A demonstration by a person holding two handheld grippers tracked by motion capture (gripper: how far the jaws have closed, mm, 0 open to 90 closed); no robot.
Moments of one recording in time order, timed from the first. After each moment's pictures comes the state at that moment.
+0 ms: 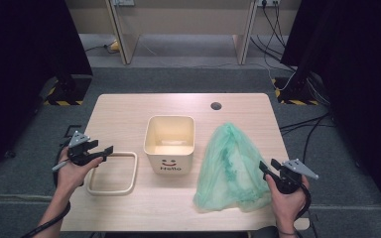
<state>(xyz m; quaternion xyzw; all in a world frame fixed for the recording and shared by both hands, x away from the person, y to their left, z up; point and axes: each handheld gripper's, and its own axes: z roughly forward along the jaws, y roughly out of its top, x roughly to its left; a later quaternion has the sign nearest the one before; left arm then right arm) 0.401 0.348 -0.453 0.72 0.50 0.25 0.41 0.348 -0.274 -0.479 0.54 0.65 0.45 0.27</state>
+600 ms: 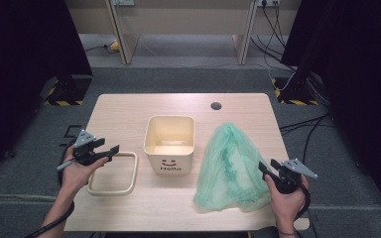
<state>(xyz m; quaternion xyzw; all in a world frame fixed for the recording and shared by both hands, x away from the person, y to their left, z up) 0.397 0.327 -0.444 0.73 0.47 0.25 0.43 0.348 -0.273 -0.478 0.54 0.66 0.44 0.27</state>
